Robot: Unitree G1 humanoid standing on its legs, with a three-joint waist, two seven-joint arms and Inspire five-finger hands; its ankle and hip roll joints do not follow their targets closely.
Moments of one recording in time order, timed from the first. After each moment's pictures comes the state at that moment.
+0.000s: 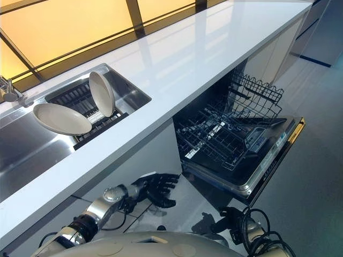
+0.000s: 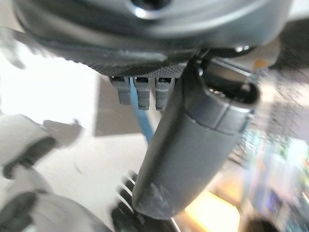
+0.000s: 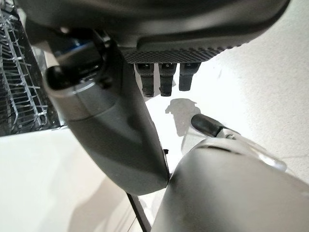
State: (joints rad) left arm -0.11 0.35 -0.48 0.45 -0.26 0.13 -0.55; right arm -0.04 -0.29 0.28 1.17 0.01 0.03 0.15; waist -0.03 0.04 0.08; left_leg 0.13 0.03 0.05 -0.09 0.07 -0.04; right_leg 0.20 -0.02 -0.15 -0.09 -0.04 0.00
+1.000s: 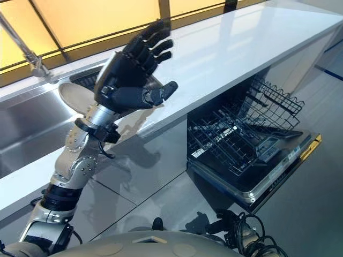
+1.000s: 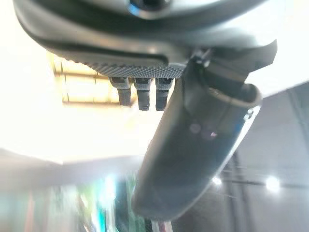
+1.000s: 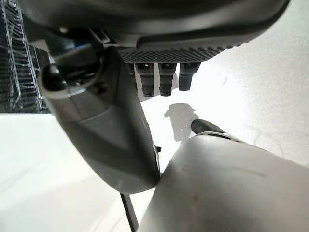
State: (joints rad) left arm -0.27 0.49 -0.11 -0.29 -0.49 -0.10 -0.19; right arm -0.01 -0.25 0.29 1.21 0.05 -0.03 0.07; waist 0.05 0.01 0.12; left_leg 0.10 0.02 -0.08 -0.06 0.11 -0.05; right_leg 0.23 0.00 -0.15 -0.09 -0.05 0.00
